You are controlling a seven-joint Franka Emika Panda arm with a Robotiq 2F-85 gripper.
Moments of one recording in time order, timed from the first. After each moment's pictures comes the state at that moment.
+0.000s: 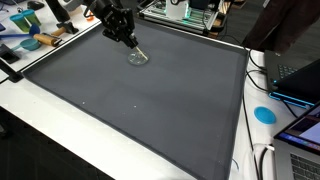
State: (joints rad) arm -0.16 0.36 0.01 -1.95 0.79 2.04 -0.87
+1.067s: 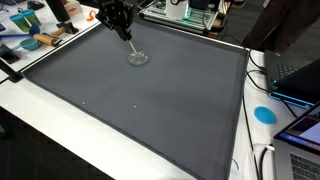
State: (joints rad) arm -0.06 0.25 0.02 -1.98 0.35 2.17 -0.48
